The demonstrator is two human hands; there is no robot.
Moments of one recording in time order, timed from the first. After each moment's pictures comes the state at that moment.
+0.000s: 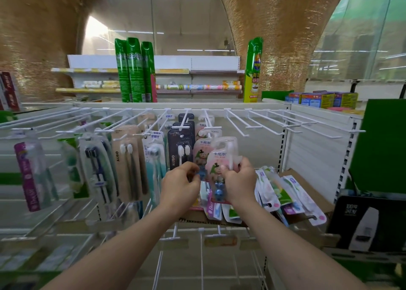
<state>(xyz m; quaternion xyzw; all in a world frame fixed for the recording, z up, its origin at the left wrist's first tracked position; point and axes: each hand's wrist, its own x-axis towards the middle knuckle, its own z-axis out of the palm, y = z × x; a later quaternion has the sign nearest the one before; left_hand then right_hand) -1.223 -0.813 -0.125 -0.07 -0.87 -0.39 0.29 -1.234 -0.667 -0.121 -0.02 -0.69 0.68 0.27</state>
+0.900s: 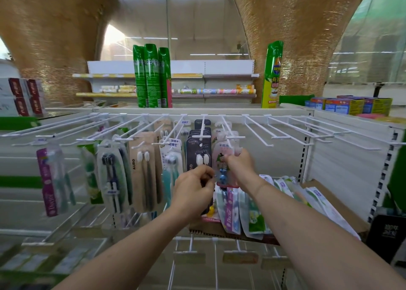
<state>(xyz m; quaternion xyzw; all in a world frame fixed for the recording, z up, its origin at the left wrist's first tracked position) -1.241 -0.833 -0.117 -0.11 -0.86 -0.40 0.29 -1.331 -0.692 -0.089 -0.04 -0.77 0.60 0.19</state>
